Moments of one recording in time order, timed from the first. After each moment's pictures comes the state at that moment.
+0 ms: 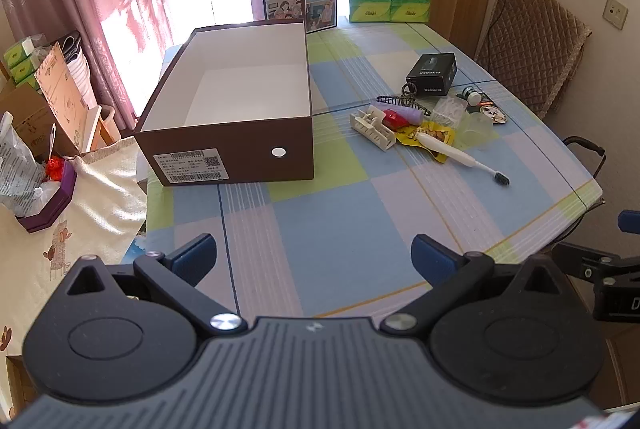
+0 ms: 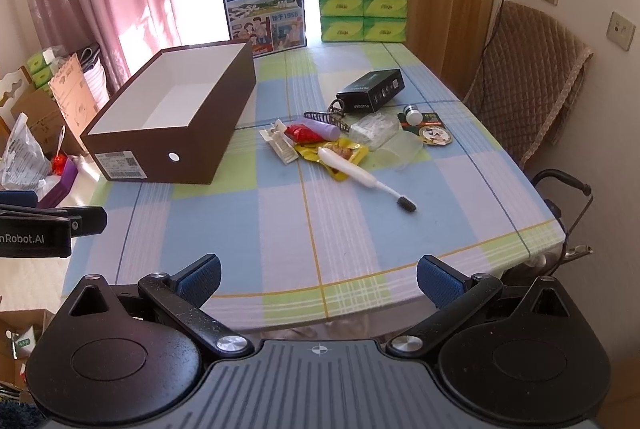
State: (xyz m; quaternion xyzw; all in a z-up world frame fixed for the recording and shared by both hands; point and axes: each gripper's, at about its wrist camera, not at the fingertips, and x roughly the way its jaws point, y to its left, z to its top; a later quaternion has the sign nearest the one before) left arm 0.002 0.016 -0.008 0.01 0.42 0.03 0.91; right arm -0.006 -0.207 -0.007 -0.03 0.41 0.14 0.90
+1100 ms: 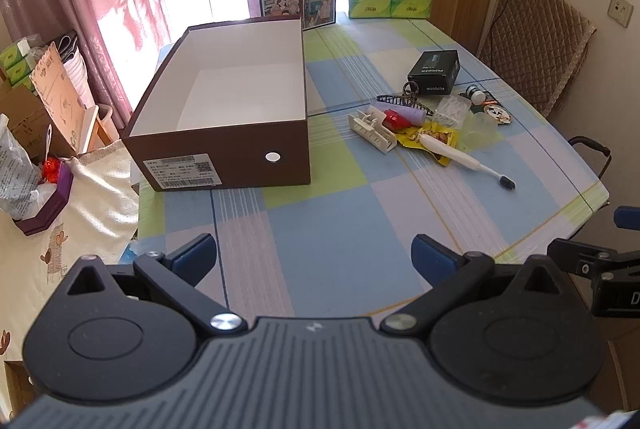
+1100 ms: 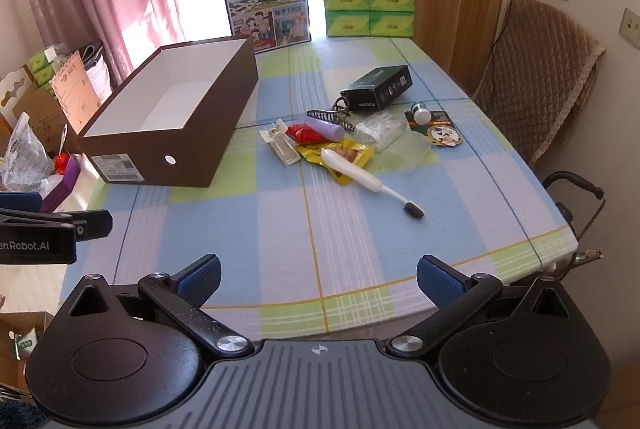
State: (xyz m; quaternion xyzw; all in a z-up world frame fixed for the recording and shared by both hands) left arm 0.027 0.011 -0.015 0.01 0.42 0.03 0.90; right arm 0.027 -0.209 -0.016 -0.03 0.42 0.15 0.89
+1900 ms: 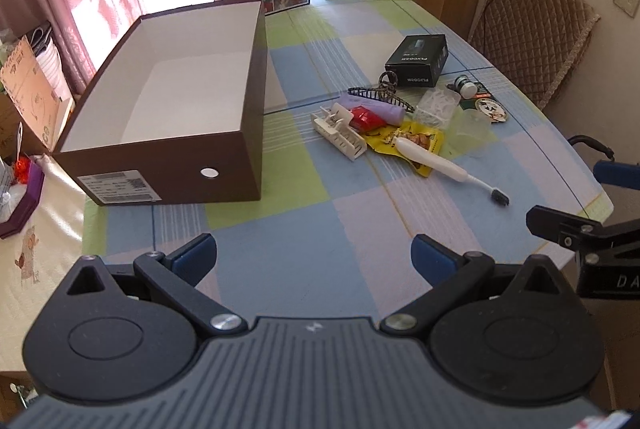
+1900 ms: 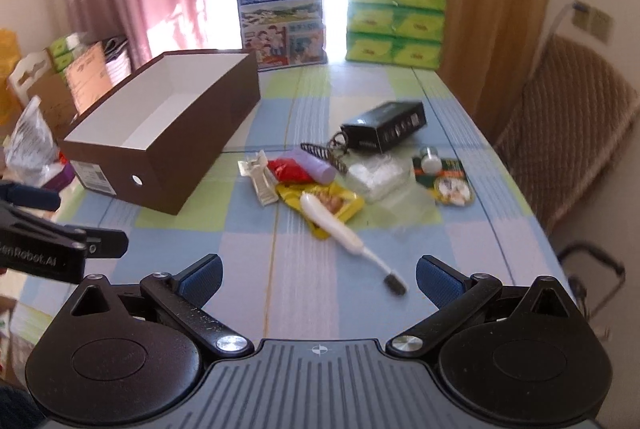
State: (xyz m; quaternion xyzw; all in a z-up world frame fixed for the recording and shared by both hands) left arm 0.107 -0.033 -0.052 0.00 0.45 0.01 0.89; right arm 0.115 -0.240 -0.045 -0.09 0.37 0.23 0.90
